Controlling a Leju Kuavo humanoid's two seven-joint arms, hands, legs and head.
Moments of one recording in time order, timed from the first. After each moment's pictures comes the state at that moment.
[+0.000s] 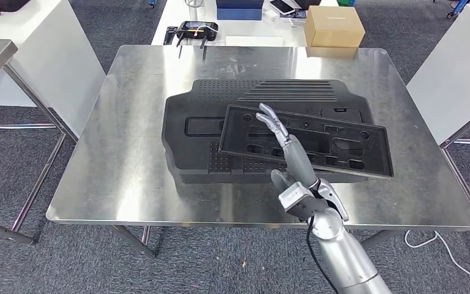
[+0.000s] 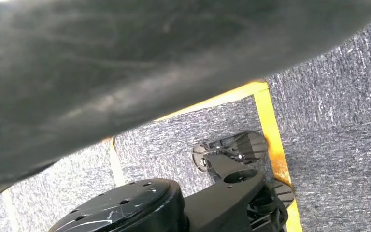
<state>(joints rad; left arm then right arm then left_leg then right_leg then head) -0.07 -0.13 0.86 -0.20 -1.11 0.10 -0.33 -0.24 -0.02 0.34 -1.54 0.31 0.00 -0.50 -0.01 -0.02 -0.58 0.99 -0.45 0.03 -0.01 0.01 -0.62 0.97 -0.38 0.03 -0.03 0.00</state>
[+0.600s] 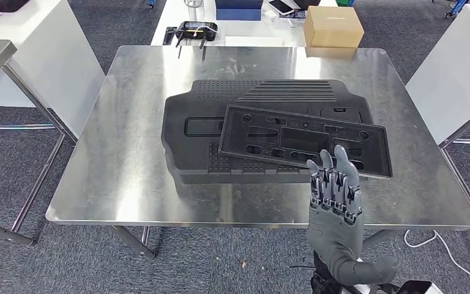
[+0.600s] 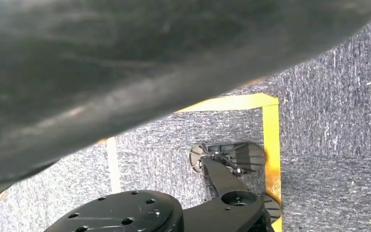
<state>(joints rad) -0.05 -0.13 0.96 -0.21 -1.03 0.13 -0.34 0.21 0.05 0.32 -2.03 -0.15 0.21 -0.65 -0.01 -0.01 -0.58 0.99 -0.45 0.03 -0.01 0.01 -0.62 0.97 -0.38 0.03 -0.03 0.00</state>
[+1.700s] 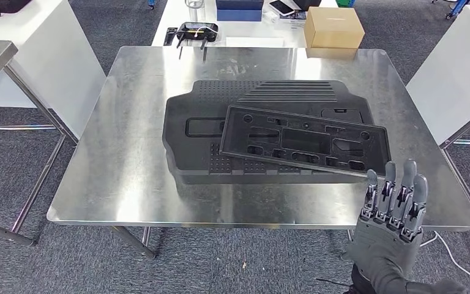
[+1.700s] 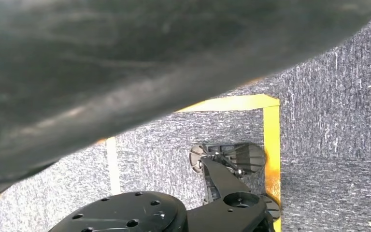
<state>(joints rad) -0.04 -0.13 1.00 -0.22 -1.04 0.12 -0.35 0.36 0.13 0.10 -2.15 -0.21 0.23 -0.66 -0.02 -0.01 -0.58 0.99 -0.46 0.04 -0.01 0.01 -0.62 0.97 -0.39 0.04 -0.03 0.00</state>
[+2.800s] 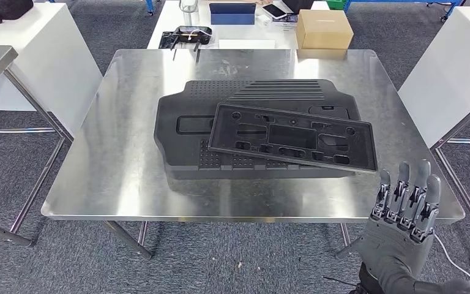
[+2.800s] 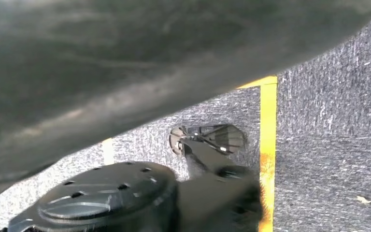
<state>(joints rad) -0.04 -0.15 1.03 -0.22 -1.03 0.11 -0.36 0.36 0.15 0.05 -2.16 -0.20 0.22 -0.65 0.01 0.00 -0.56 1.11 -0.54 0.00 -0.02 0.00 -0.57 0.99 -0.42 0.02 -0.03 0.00</state>
